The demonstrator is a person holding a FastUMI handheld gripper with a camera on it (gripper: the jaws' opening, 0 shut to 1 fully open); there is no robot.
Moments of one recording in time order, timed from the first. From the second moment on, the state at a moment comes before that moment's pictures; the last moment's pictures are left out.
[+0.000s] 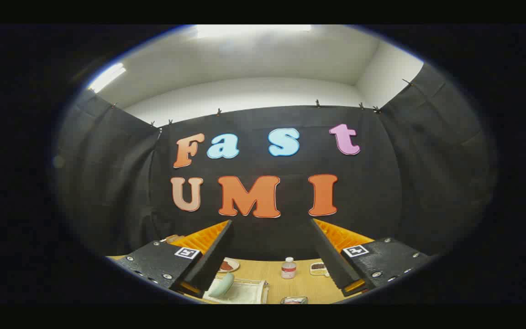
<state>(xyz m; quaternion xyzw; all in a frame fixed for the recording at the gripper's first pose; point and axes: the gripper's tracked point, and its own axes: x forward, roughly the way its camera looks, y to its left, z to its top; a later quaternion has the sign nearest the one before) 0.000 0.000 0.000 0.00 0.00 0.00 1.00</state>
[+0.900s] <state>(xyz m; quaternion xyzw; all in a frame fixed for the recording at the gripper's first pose) 0.013 0.026 -0.021 0.00 0.06 0.04 1.00</state>
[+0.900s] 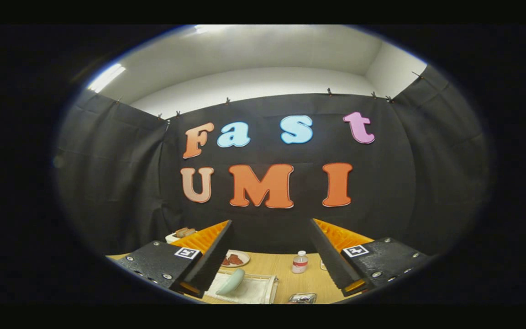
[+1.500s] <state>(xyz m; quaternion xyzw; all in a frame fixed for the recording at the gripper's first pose) 0.038 0.059 -0.108 0.08 0.25 0.09 0.96</state>
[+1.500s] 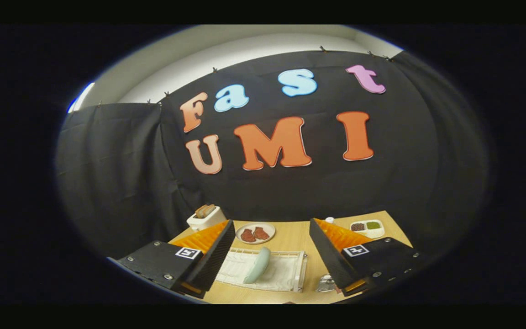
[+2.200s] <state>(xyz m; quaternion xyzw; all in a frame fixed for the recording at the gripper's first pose) 0.031 0.111 -0.257 0.03 0.49 0.14 0.86</state>
